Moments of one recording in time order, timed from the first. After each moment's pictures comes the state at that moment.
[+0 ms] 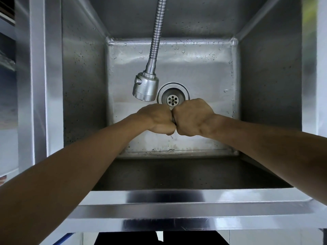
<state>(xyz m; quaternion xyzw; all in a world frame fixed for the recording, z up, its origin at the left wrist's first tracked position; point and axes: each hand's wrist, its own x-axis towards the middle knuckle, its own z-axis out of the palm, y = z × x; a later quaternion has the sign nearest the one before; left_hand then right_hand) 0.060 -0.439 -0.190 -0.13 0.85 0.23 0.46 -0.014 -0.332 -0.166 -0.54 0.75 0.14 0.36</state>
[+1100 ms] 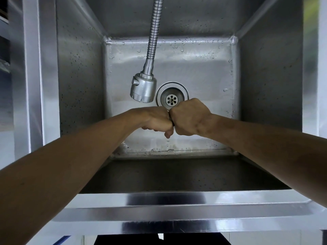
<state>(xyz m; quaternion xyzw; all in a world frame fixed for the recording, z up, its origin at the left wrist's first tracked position) 0.057 -0.447 -0.200 -0.21 0.72 0.38 0.54 -0.014 -0.332 -0.182 -0.58 0.73 0.14 0.33</state>
